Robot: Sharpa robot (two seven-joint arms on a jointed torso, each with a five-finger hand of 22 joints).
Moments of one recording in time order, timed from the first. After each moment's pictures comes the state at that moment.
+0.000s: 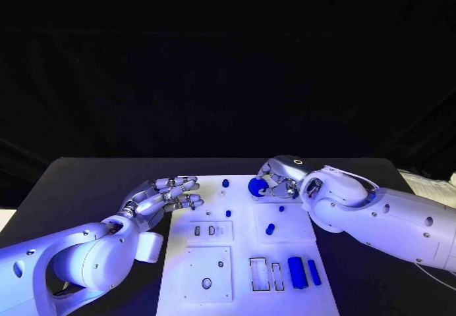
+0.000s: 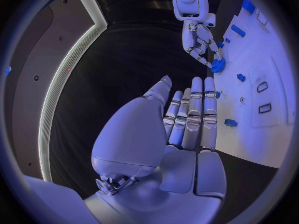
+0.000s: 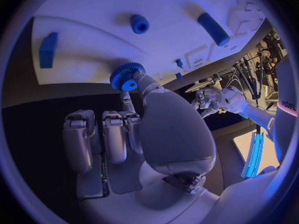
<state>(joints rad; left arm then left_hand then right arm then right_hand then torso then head) 1.19 -1.01 -0.02 1.82 0.12 -0.37 0.41 1.48 -0.02 0.13 0.06 0.12 0.95 0.24 0.07 0.07 1.01 0.18 0.07 0.06 1.17 0.10 0.16 0.16 0.17 0.99 0.21 0.30 0.11 1.24 -0.79 0.05 1.51 -1.68 -0.32 -0.22 1.39 -0.07 0.22 0.10 0.23 1.07 0.14 0.13 0.08 1.47 0.02 1.57 1.31 1.47 -0.04 1.56 1.31 0.01 1.47 0.07 1.57 1.31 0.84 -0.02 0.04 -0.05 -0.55</state>
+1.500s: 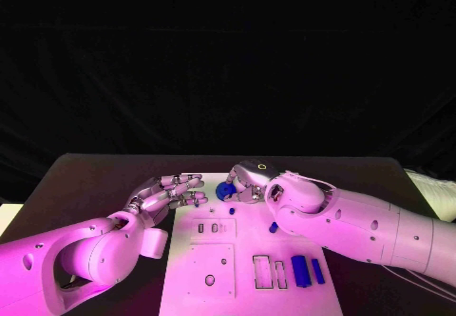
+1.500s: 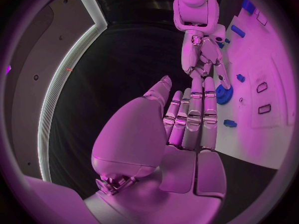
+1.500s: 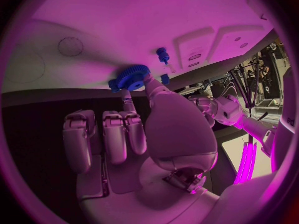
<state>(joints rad) 1.19 -1.00 -0.02 1.82 0.12 -0.37 0.40 1.48 -0.02 0.13 0.06 0.12 0.95 0.24 0.07 0.07 1.01 0.18 0.07 0.06 1.17 0.11 0.16 0.16 0.17 0.99 0.21 0.30 0.11 1.23 -0.57 0.02 1.39 -1.78 -0.32 -0.24 1.23 -0.14 0.15 0.20 0.05 1.05 0.13 0.06 0.08 1.47 0.04 1.57 1.31 1.47 -0.03 1.56 1.31 0.01 1.47 0.08 1.57 1.31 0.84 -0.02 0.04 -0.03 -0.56</state>
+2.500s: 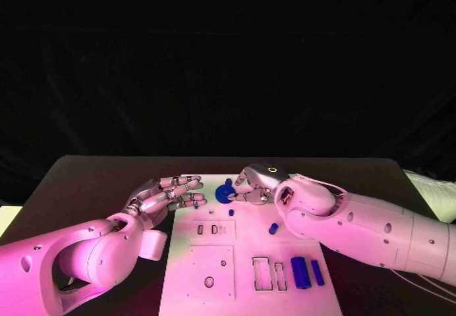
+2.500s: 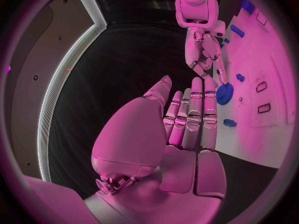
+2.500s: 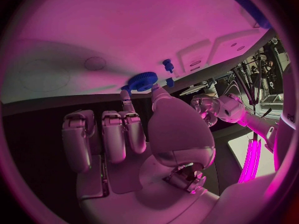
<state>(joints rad) 1.19 -1.01 -0.02 1.82 0.12 -0.37 0.40 1.48 -0.02 0.13 0.05 0.12 0.94 0.24 0.07 0.07 1.01 0.18 0.07 0.06 1.17 0.11 0.16 0.16 0.17 0.99 0.21 0.30 0.11 1.22 -0.63 0.02 1.43 -1.74 -0.33 -0.26 1.13 -0.04 0.02 0.29 0.17 1.01 0.15 0.06 0.07 1.47 0.05 1.57 1.31 1.47 -0.02 1.56 1.31 0.01 1.46 0.09 1.57 1.31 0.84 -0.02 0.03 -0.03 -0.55</state>
